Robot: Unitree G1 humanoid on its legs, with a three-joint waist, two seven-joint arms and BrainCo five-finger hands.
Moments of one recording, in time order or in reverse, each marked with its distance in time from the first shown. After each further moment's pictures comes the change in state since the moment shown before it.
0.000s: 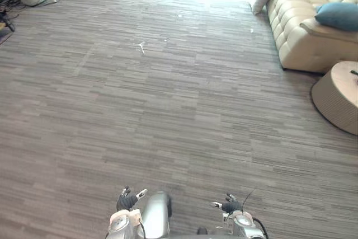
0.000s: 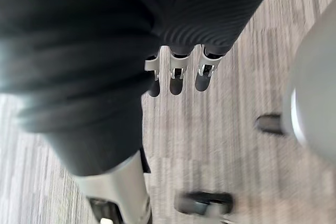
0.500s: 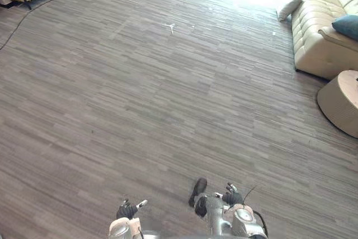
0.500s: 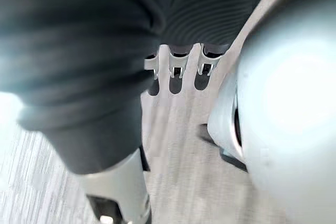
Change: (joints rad) left arm -0.026 -0.019 -0.049 0.115 0.033 0.019 0.004; right arm 0.010 -0.024 -0.054 -0.111 -0.026 -0.020 0.024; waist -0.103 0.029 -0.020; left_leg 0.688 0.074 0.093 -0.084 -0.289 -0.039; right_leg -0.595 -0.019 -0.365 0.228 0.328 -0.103
